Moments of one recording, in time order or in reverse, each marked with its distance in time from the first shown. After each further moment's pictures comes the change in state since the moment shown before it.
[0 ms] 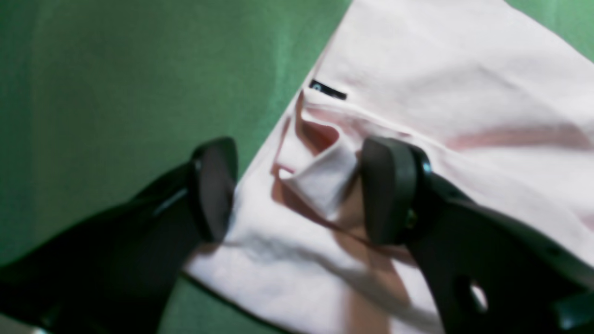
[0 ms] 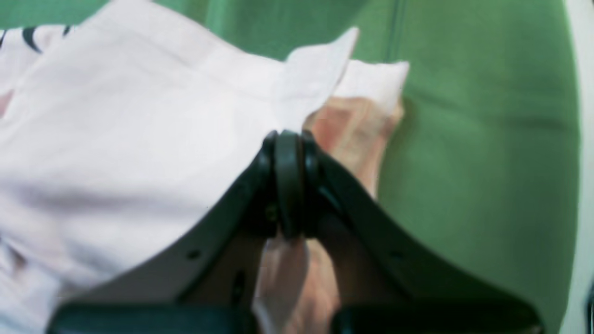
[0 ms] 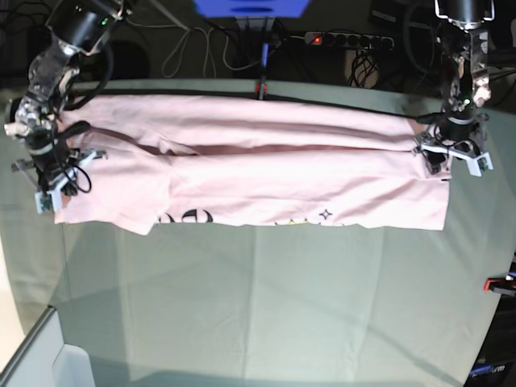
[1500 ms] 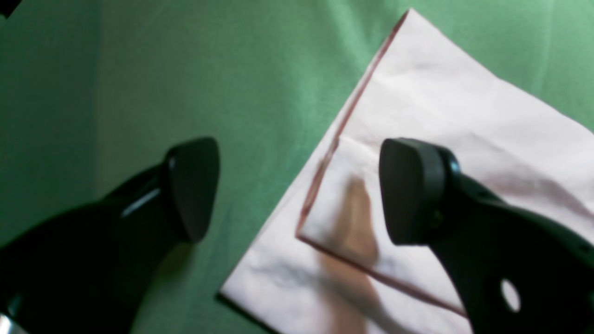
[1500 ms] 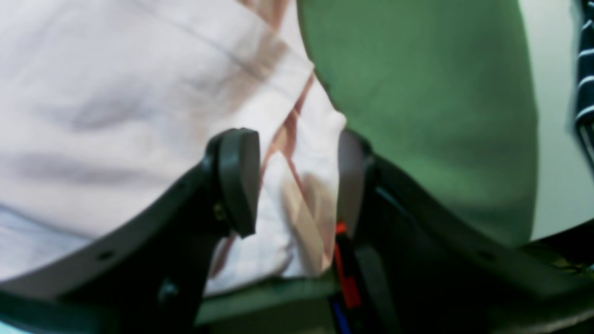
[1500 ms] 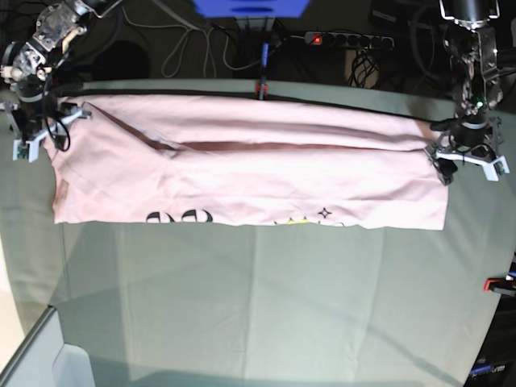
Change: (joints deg) left arm 0.5 0.2 -4.8 3.9 -0.2 0.0 0.9; right arm -6.1 -8.2 13.1 9.2 -0.1 0.0 -0.3
